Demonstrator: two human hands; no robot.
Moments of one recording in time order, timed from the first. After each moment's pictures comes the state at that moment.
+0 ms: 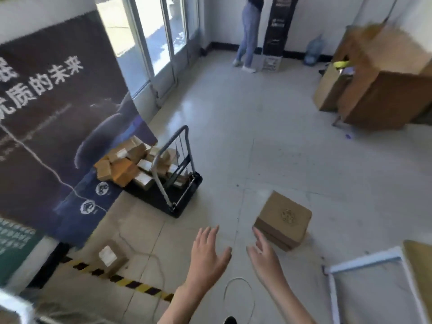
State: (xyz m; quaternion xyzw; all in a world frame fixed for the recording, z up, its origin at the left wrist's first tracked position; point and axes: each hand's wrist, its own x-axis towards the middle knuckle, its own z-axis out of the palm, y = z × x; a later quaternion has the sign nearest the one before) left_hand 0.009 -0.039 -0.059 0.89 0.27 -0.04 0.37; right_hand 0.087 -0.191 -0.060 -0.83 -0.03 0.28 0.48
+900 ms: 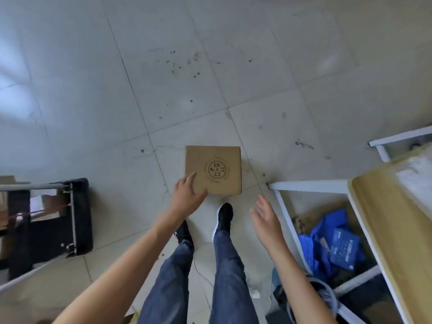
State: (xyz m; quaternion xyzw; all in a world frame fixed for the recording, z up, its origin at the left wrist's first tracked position) left_hand 0.531 -0.143 -0.293 0.87 0.08 -0.35 0.34; right_hand 0.433 -0.354 -0.255 -0.76 0.36 0.24 0.49
